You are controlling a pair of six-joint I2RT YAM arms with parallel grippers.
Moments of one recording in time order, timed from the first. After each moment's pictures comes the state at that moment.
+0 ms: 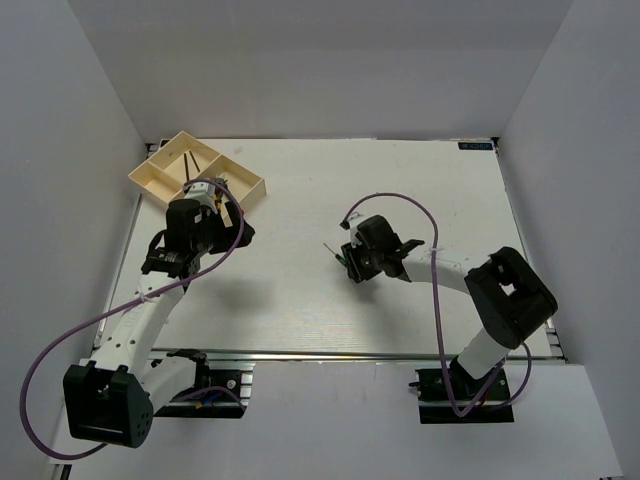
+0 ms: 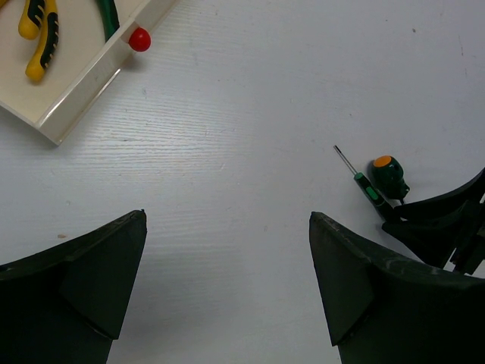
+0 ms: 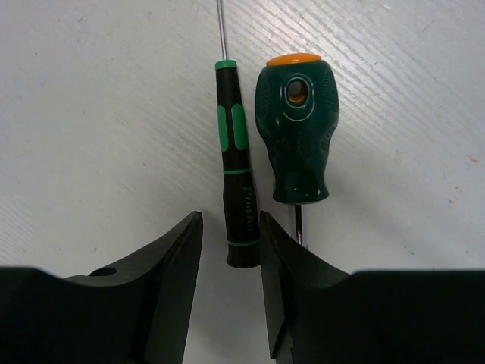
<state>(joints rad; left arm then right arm) -0.15 1.03 0.78 -0.31 0.15 -0.36 0.69 1.61 0.83 -0.10 -0.09 0.10</state>
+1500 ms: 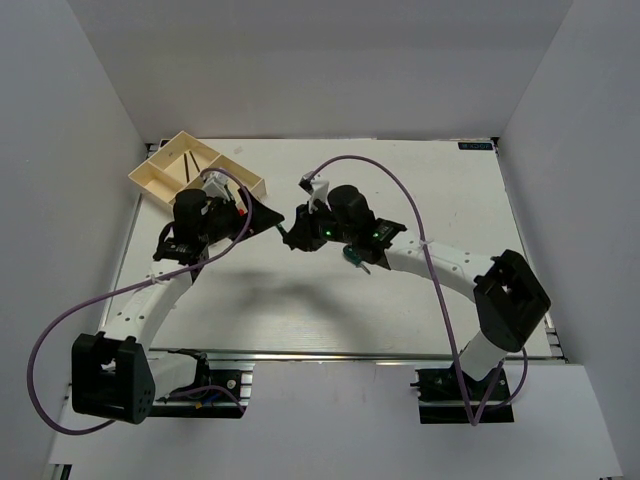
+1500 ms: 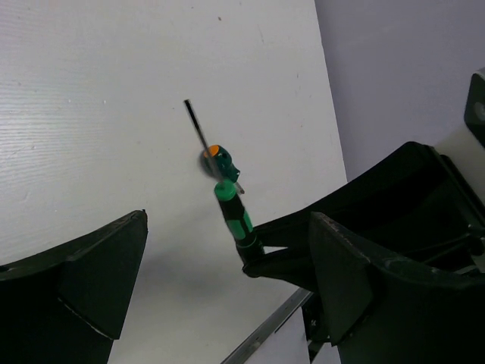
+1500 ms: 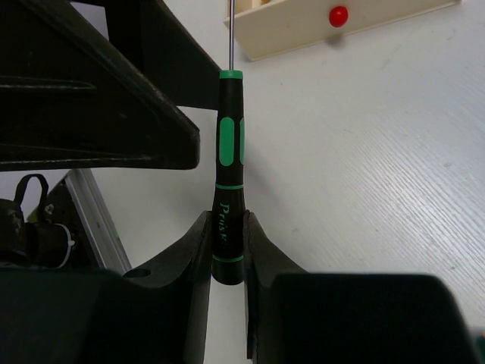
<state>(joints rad) -0.17 1.16 0.77 0.00 0.56 -0.68 0.86 1.62 1.16 0.08 -0.28 0.33</state>
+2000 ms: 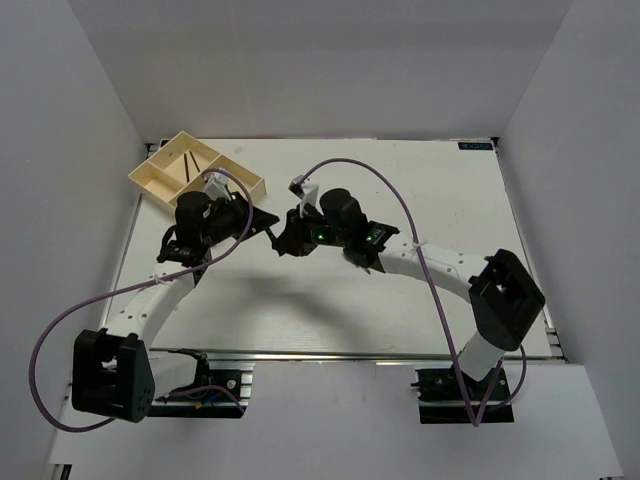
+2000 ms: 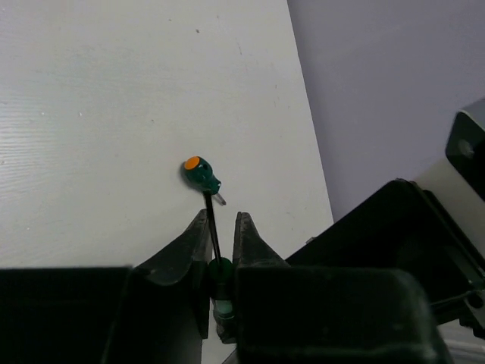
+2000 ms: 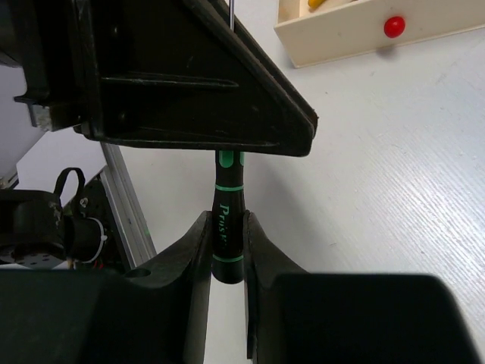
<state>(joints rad) -0.19 1.17 0.73 0.11 0.55 -0.75 0.91 1.64 1.18 0.12 -0.33 0.37</state>
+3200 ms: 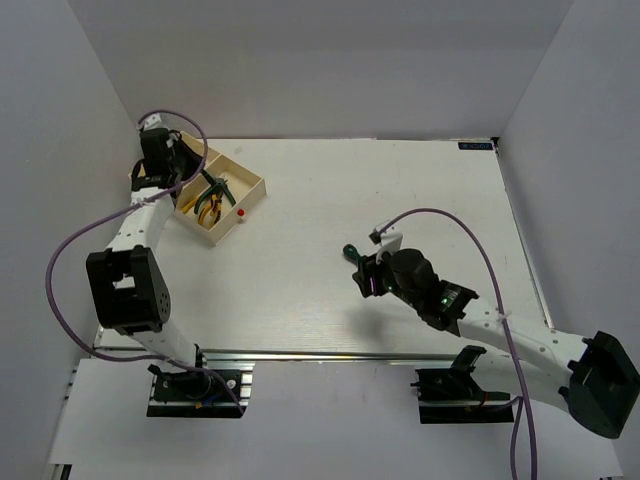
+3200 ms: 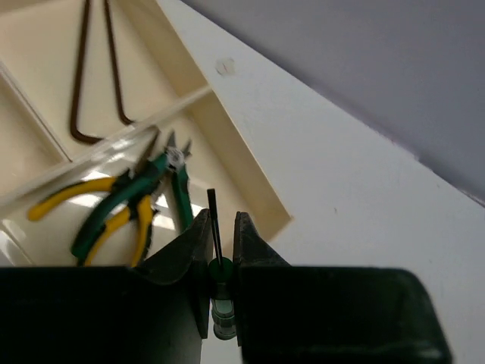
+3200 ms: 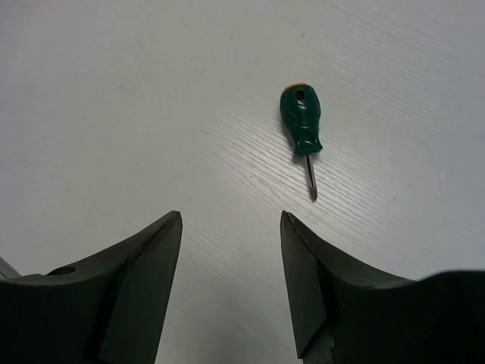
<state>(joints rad) 0.08 1.64 1.30 -0.10 0.11 -0.52 0.89 1.01 0.54 -0.01 0.17 0.23</state>
